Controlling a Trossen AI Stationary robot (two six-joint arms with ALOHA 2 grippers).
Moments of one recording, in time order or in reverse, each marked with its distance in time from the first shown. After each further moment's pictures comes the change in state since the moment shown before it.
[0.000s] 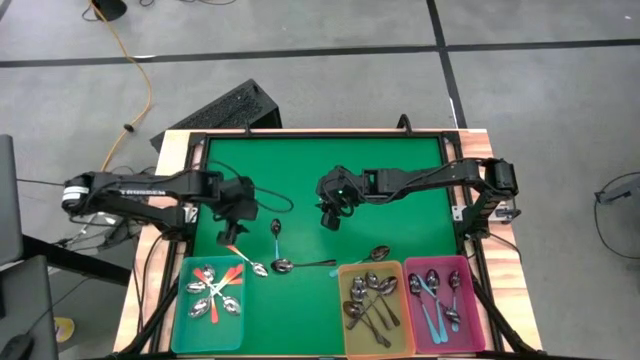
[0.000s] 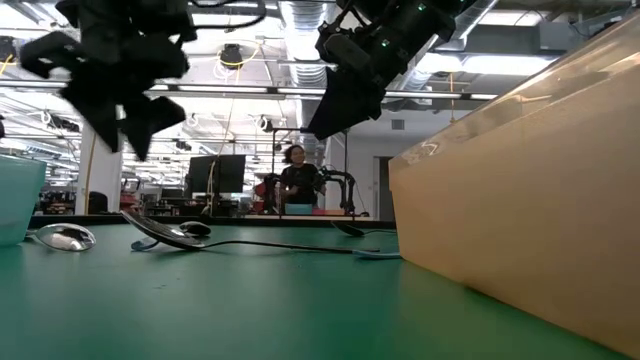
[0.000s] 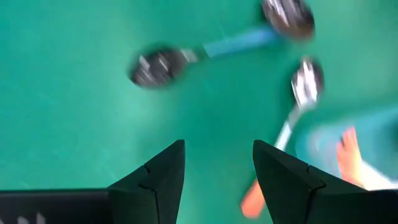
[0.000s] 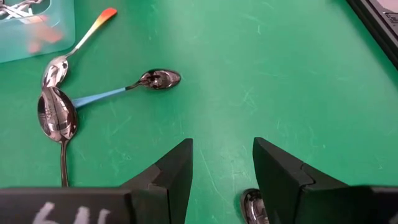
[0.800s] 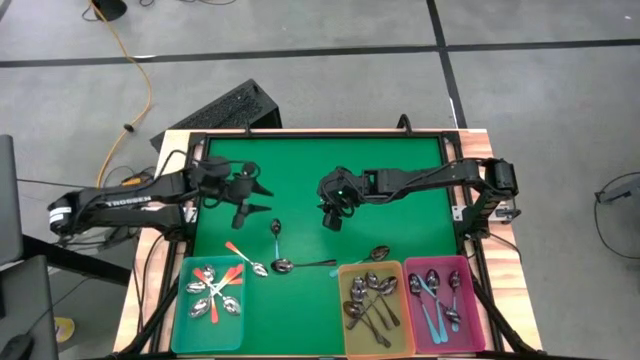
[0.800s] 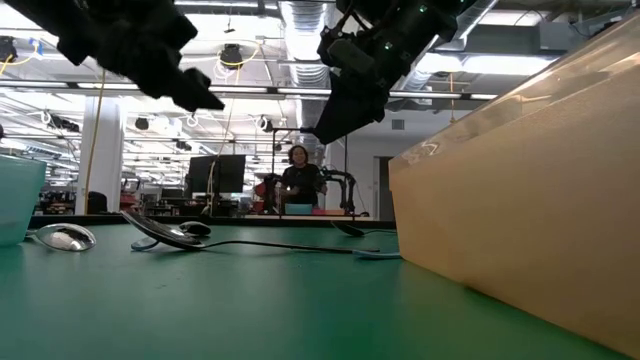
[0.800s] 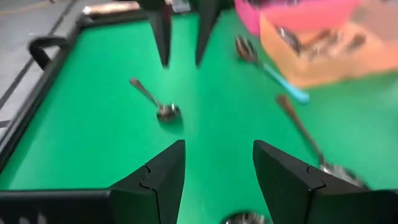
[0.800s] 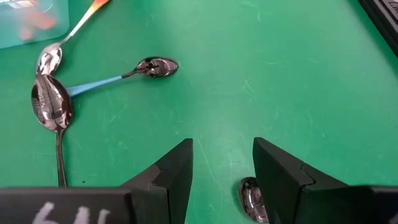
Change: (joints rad) left arm 0.211 -0.241 -0.240 0.716 0.167 0.023; right arm -0.001 0.000 -0.001 -0.036 0.001 0.000
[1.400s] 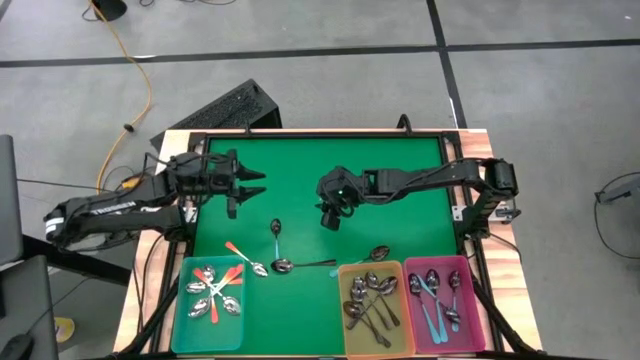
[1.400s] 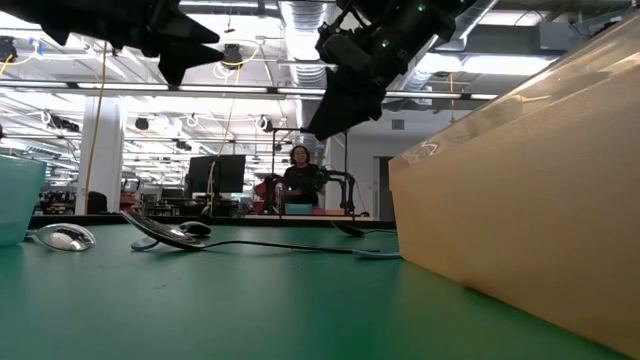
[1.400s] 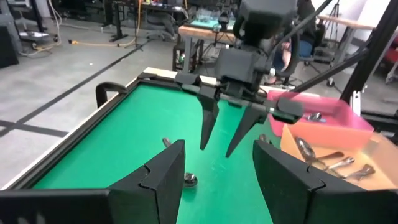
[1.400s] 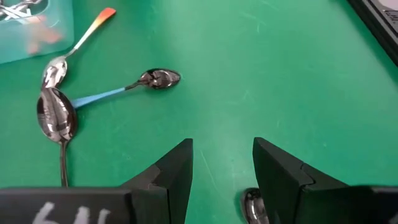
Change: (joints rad) left arm 0.000 -0.194 0.000 0.145 -0.137 -0.383; right arm -0.002 0.000 0.000 0.037 0.000 0.009
